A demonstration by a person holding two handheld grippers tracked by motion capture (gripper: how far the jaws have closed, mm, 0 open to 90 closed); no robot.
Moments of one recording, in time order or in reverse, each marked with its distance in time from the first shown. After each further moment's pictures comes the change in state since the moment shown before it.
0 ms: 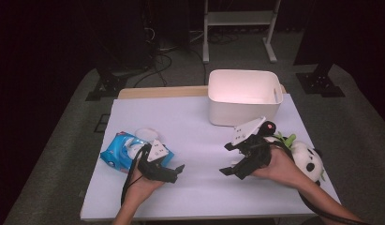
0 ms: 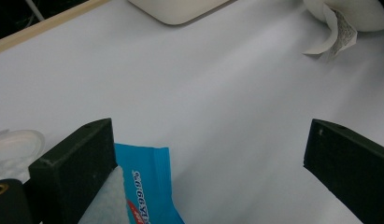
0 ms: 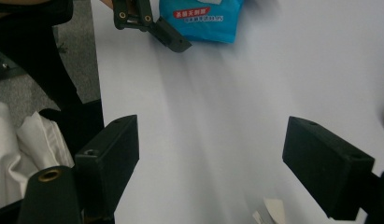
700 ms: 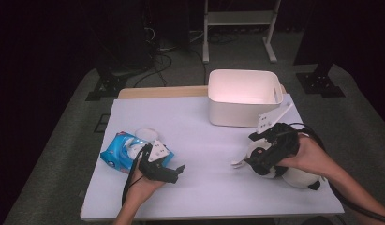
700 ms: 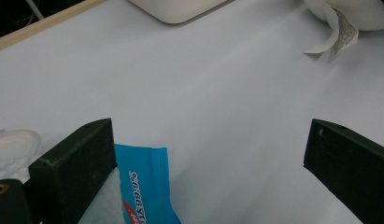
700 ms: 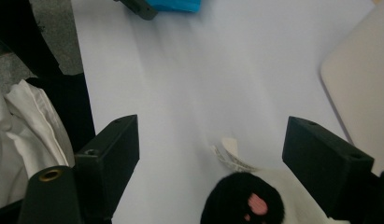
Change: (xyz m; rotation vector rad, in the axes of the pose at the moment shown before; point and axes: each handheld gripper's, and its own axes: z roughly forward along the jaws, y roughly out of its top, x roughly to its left) left arm -0.001 -0.001 0.002 0.008 0.003 0.000; right arm -0.021 -0.015 -0.059 0.083 -0.066 0.018
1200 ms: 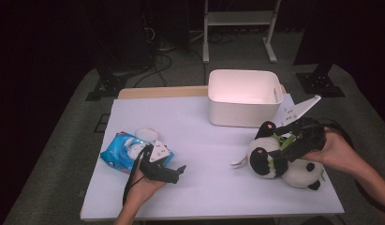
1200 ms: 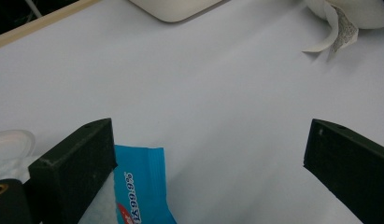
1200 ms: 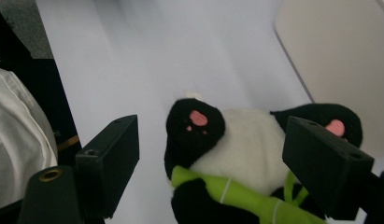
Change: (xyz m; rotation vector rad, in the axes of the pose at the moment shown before) left arm -0.002 0.000 0.002 0.003 -0.003 0.002; right arm -0.027 -0.037 -0.036 0.045 -0.073 0.088
